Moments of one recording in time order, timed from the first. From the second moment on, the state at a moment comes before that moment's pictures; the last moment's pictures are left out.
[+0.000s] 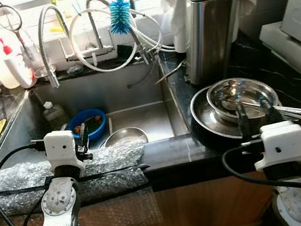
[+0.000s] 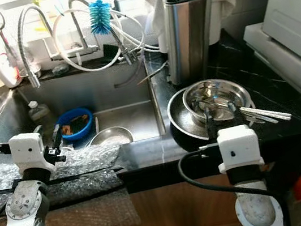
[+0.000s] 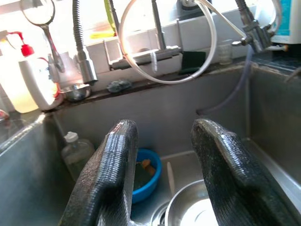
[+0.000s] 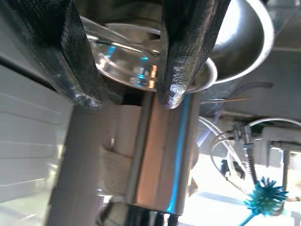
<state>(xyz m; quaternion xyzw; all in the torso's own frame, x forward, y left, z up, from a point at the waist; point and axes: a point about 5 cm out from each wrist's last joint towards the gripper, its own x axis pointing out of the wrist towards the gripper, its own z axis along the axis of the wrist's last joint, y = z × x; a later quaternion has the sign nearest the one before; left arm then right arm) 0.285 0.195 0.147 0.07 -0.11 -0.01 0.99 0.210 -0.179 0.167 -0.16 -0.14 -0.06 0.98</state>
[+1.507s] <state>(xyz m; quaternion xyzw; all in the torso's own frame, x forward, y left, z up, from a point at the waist) 0.290 0.188 0.147 0.07 -0.11 -0.02 0.99 0.190 -0.209 0.165 -0.18 -0.11 -0.04 0.98</state>
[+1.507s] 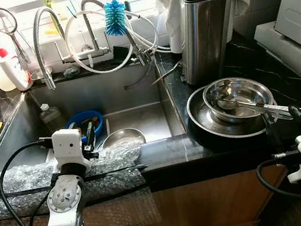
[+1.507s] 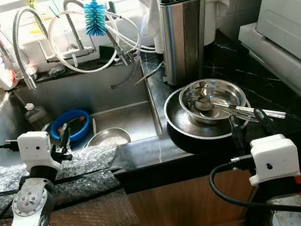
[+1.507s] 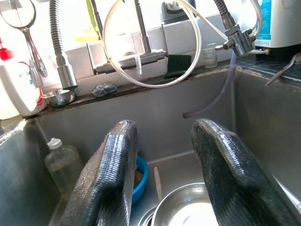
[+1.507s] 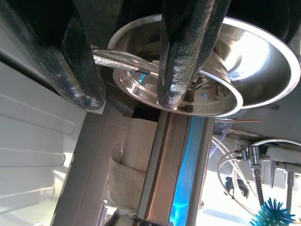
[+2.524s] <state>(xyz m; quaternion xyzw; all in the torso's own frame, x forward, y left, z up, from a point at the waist) 0.292 0.187 0.148 0.07 -0.12 -0.02 0.99 0.188 -0.205 0.162 0.00 -0.12 -0.13 0.98</state>
